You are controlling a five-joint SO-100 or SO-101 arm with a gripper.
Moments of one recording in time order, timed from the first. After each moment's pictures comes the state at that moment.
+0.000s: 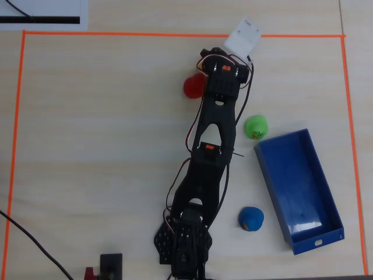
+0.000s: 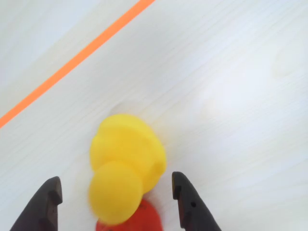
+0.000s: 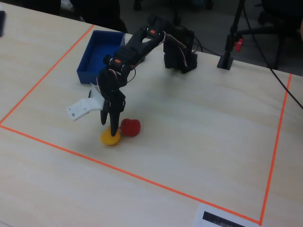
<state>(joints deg) 17.9 51.9 52.0 58.4 -65.5</state>
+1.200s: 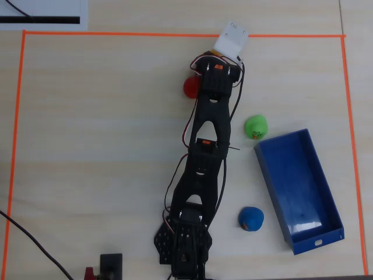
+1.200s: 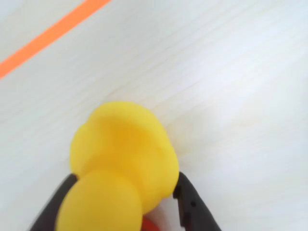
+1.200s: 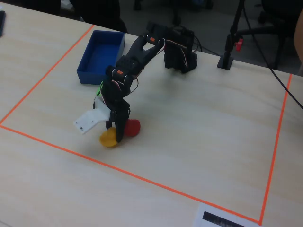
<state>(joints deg) 15.5 45.3 48.2 58.8 -69.7</state>
